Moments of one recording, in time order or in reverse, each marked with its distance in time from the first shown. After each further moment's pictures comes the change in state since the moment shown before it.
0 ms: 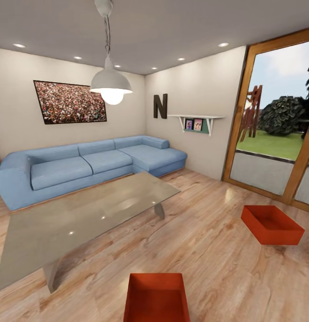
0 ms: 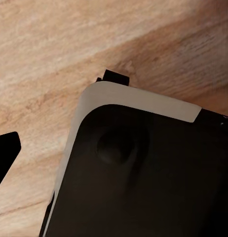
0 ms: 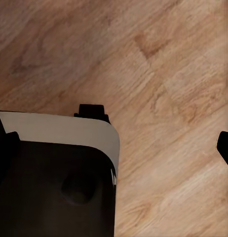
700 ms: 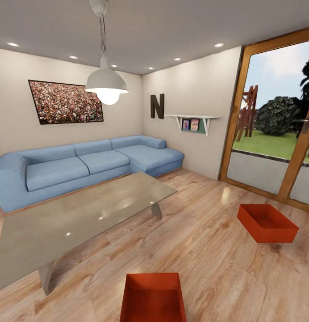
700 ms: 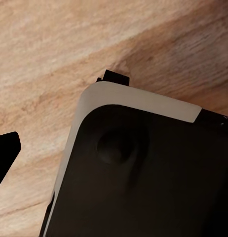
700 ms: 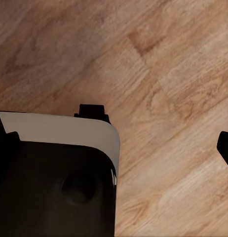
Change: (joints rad) left arm 0.000 0.000 0.000 0.000 0.000 0.000 0.000; right arm 0.000 0.000 -0.001 0.000 -0.001 -0.001 0.001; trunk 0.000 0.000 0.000
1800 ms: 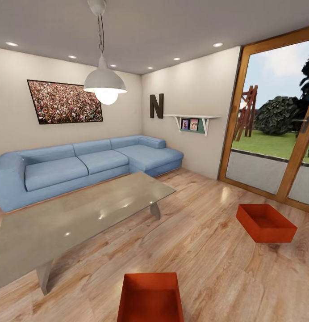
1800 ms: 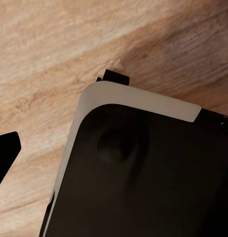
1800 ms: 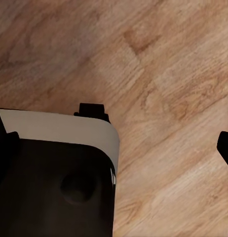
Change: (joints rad) left arm 0.000 0.000 0.000 0.000 0.000 0.000 0.000; right arm 0.000 0.000 0.007 0.000 0.010 0.003 0.002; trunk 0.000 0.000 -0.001
